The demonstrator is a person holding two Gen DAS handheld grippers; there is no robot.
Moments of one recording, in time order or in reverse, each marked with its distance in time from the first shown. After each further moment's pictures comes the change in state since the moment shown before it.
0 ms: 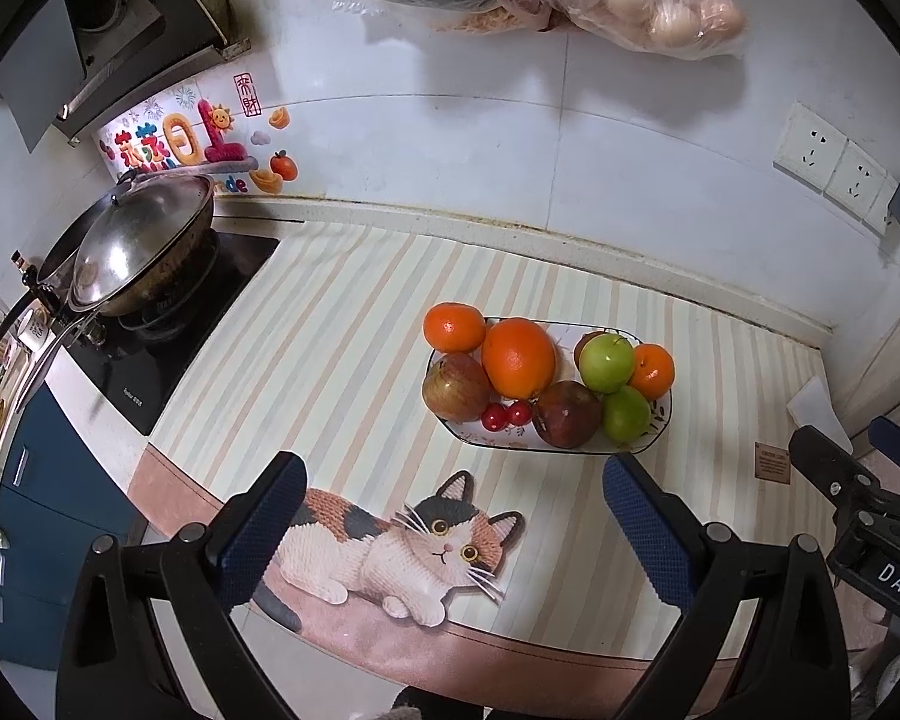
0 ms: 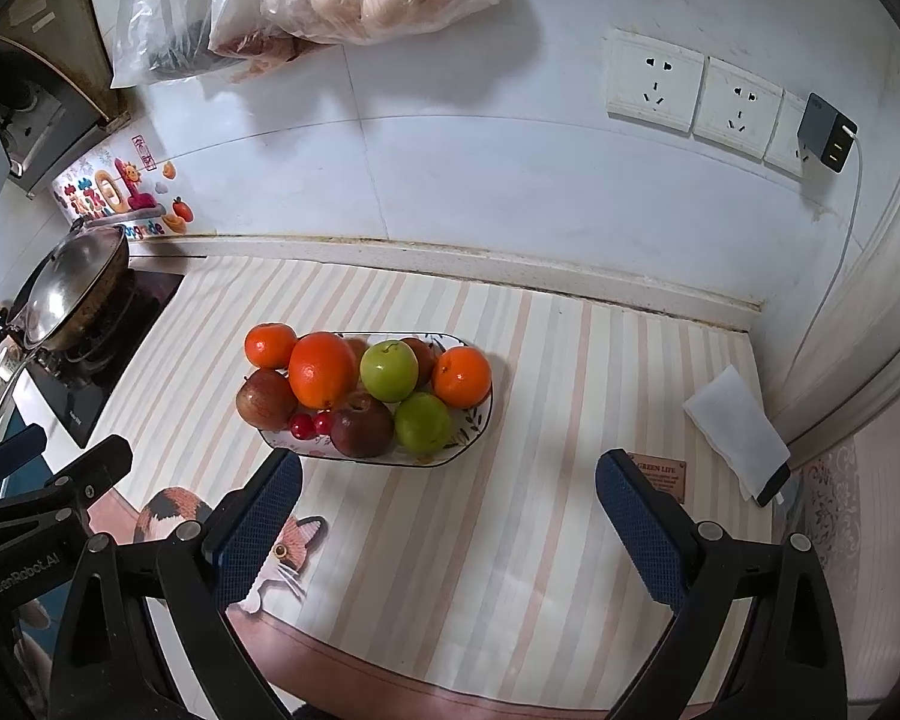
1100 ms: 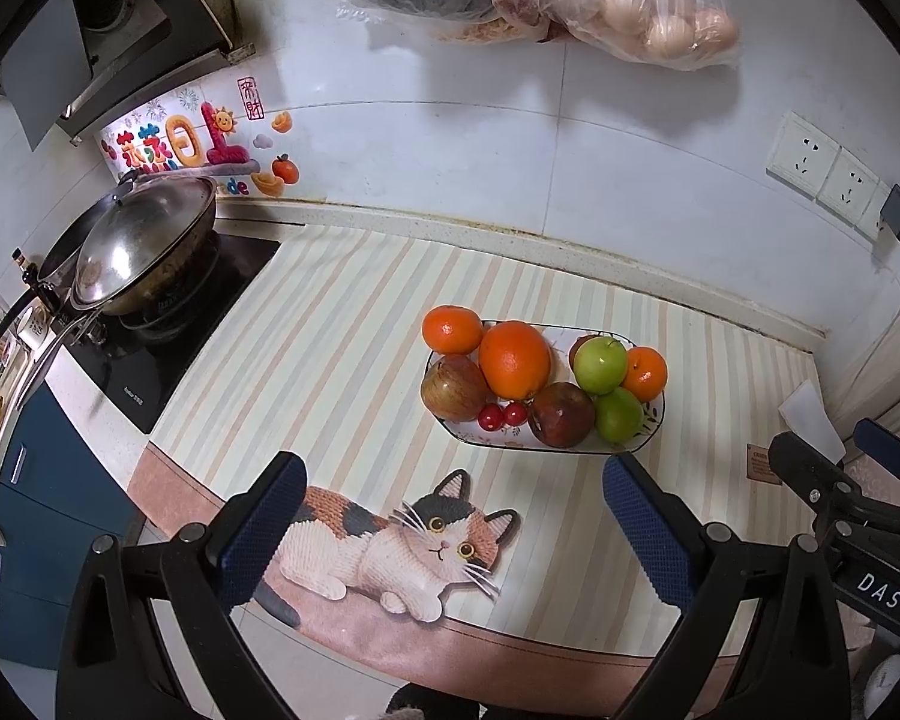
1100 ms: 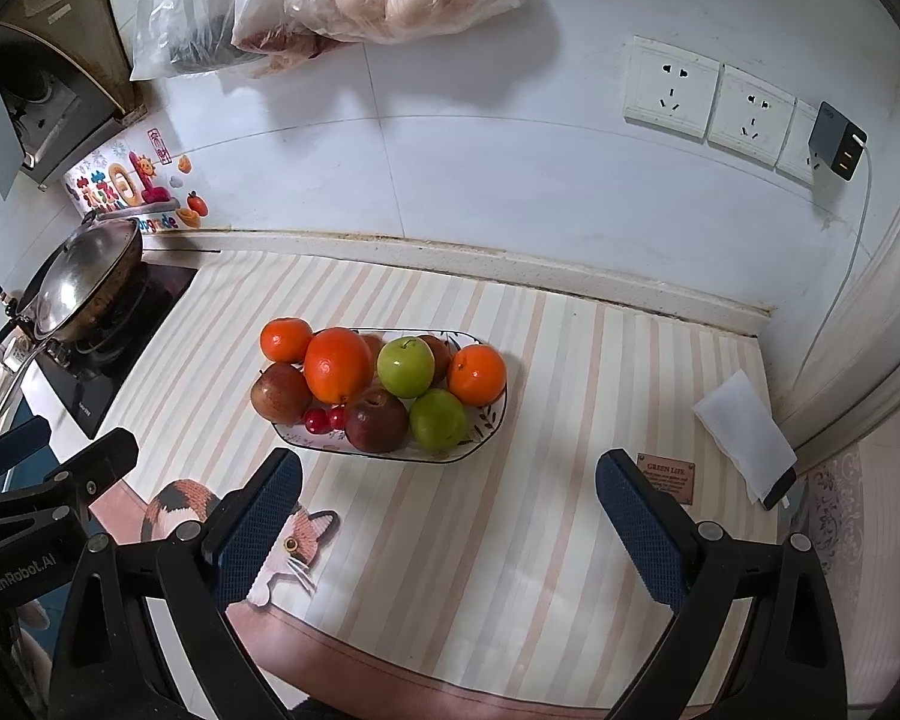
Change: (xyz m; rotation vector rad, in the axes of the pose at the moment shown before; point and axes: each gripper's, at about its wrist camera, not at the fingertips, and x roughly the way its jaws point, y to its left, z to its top) left arm -0.010 0.000 0.001 -0.006 -0.010 -0.004; right arm -0.005 0.008 -0.003 -0.022 -0.003 0.022
